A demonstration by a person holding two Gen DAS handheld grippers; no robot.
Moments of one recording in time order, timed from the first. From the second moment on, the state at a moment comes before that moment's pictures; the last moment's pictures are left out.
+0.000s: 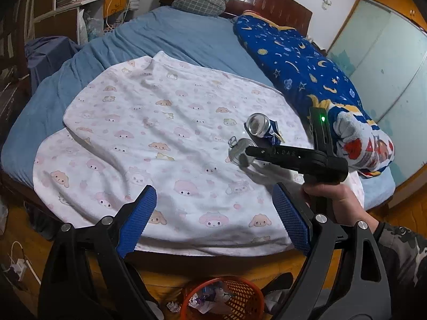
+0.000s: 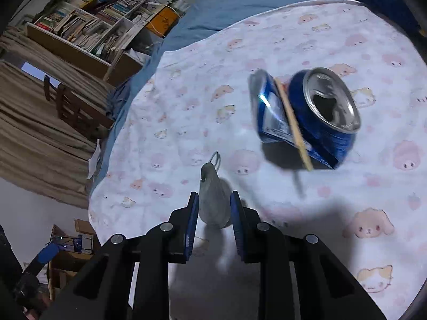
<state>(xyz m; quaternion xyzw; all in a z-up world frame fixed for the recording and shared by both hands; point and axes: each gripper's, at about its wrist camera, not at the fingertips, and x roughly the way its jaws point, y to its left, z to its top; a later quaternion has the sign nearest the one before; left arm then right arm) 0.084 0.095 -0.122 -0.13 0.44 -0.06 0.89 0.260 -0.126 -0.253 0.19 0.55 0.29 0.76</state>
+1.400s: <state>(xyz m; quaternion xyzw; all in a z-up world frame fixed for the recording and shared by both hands) 0.138 0.085 -0.158 -0.15 0.48 -0.07 0.86 0.262 -0.152 -0.232 0.19 0.56 0.30 0.75</state>
